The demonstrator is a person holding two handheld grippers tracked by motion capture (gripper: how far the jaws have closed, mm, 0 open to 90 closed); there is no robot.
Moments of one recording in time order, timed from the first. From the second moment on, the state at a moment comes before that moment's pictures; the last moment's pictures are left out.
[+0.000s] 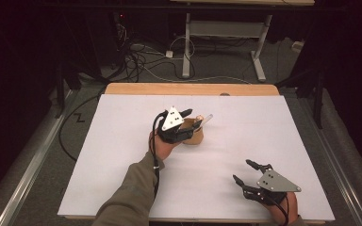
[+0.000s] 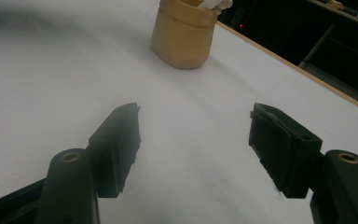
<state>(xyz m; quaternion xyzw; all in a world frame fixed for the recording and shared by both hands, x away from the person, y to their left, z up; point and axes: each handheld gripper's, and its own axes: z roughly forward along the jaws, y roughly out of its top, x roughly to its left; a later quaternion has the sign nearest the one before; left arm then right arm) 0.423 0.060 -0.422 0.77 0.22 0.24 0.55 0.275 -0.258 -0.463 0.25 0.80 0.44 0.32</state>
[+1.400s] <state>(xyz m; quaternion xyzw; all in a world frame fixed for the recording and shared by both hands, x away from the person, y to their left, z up) 0.384 0.055 -0.403 0.83 0.15 0.28 0.46 0.274 -0.256 -0.463 0.25 0.80 0.44 0.33</state>
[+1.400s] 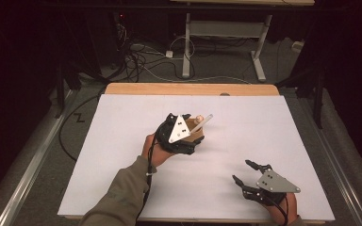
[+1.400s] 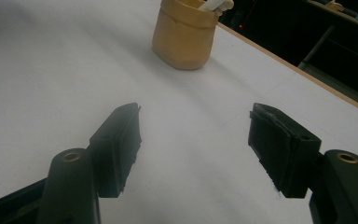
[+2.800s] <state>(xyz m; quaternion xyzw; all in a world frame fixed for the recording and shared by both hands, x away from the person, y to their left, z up) 0.317 0.083 -0.415 0.83 0.10 0.32 0.44 0.271 -0.251 -0.463 0.23 0.81 0.43 0.33</state>
